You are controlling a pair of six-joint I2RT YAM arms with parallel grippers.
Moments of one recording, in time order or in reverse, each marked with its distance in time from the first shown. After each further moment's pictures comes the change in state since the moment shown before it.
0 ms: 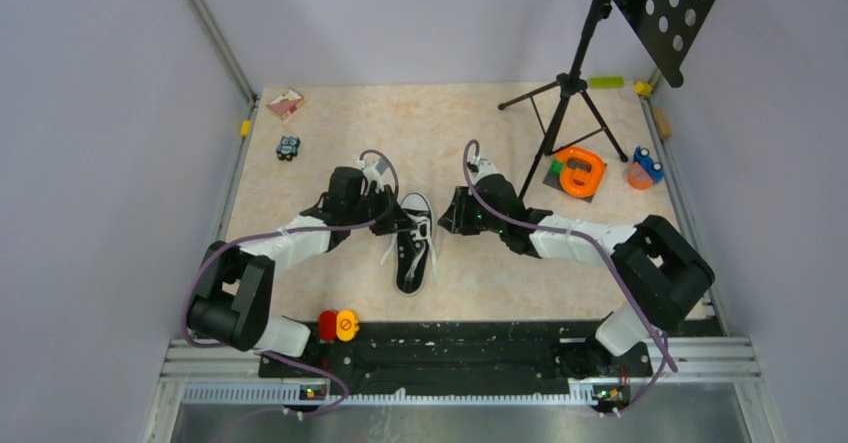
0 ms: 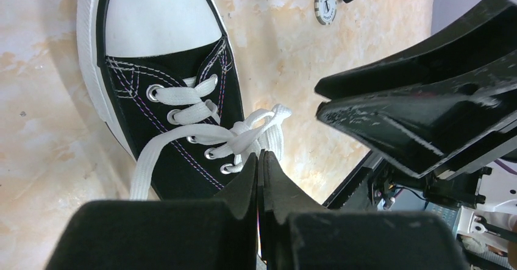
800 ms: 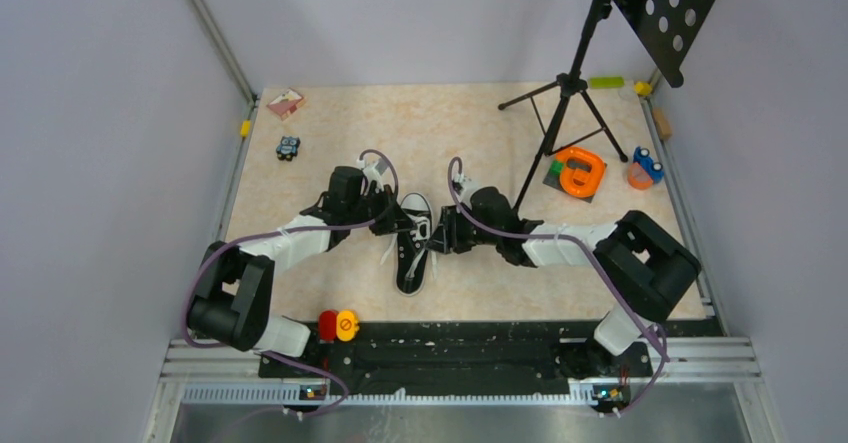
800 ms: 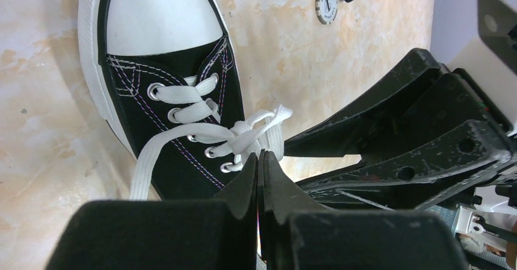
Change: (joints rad) left arm 0.001 0.000 0.010 -0.019 0.000 0.000; right arm 0.043 0.074 -0.062 0.154 -0.254 -0.043
